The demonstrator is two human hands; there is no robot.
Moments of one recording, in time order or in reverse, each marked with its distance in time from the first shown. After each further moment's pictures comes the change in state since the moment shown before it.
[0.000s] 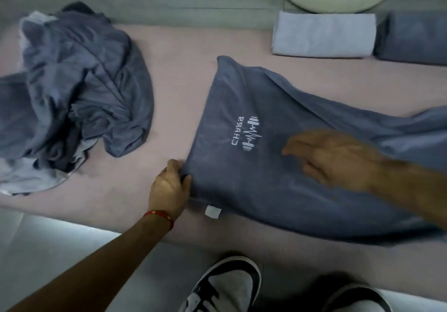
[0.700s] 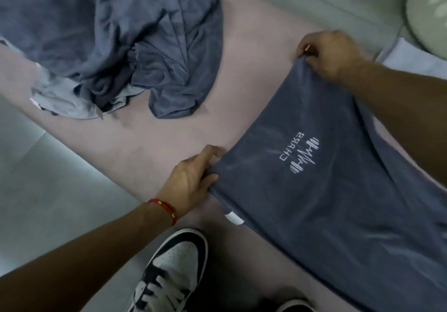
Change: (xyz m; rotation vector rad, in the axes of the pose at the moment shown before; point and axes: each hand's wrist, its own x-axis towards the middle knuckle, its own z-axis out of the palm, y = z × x) left_hand -0.008 -0.022 -0.024 -0.239 -0.015 0.149; right_hand 0.323 0.054 -0.023 -0.033 -0.021 0.183
